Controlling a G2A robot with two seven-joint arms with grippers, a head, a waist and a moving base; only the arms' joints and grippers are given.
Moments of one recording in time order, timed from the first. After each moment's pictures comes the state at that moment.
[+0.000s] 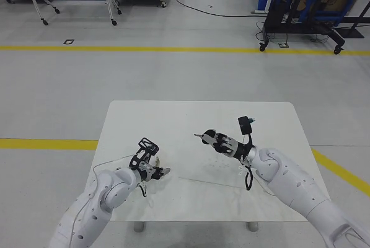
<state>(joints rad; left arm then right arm) 1.34 -1.05 -1.06 -1.67 0.98 -0.19 -0.67 -0.99 -1.03 0.74 -1.13 -0.35 -1.01 -0.11</state>
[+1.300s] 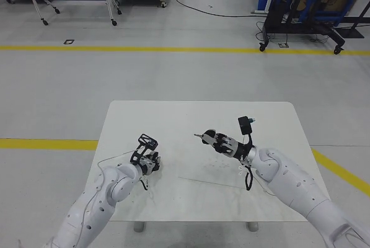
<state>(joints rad) 1.28 -1.08 -1.02 -1.55 1.03 -0.14 -0.62 -0.99 -1.03 0.74 -1.13 -0.35 -1.01 -0.11</state>
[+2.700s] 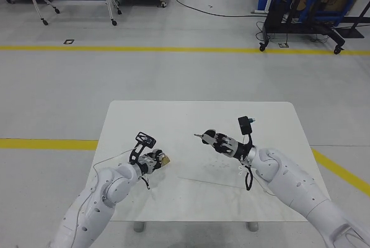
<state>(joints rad) 1.31 -1.10 -1.08 -1.58 0.92 -0.20 -0.55 -0.99 -1.03 0.74 -1.13 -0.35 -1.01 -0.11</state>
